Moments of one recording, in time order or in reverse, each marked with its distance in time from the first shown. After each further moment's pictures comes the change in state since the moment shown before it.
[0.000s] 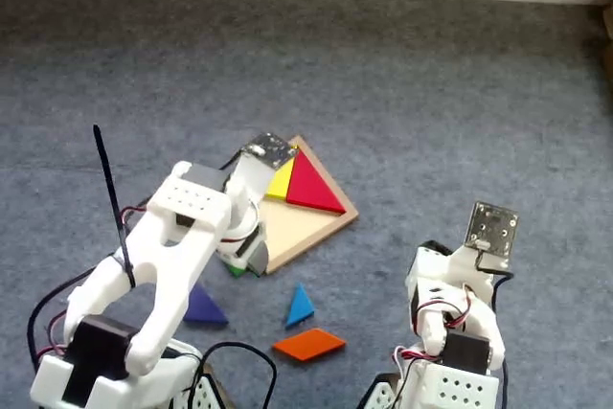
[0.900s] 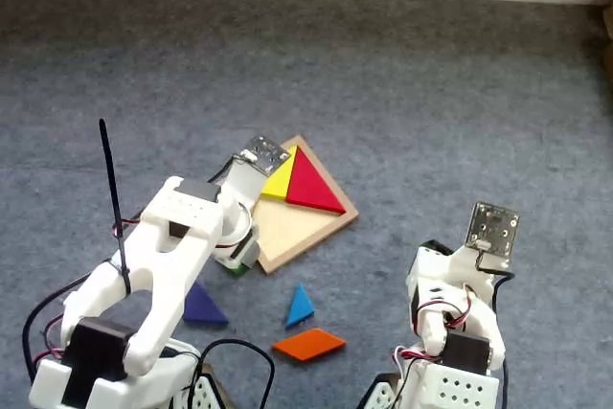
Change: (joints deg) left arm -1.2 -0.1 5.3 -8.7 -2.5; right arm 0.0 0.0 0.0 0.0 0.0
